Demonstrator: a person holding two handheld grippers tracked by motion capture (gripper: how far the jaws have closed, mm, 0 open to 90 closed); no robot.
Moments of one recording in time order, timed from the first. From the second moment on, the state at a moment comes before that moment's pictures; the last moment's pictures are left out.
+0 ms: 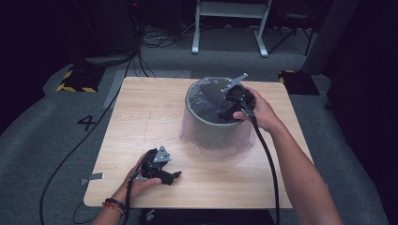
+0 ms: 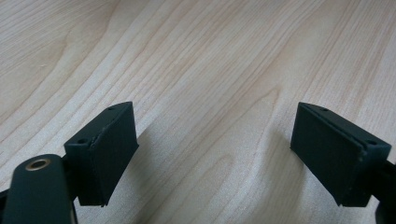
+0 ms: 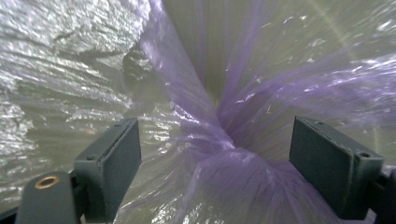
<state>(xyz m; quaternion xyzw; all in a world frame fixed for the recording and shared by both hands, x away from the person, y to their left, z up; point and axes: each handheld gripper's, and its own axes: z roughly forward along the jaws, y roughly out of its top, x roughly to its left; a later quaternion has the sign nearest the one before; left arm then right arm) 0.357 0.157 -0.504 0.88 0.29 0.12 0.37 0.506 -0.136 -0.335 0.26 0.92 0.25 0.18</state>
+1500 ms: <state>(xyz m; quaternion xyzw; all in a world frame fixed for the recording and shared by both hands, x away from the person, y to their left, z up) 0.357 0.157 -0.504 0.88 0.29 0.12 0.37 0.517 -0.135 -0.335 0.30 0.92 0.22 0.11</state>
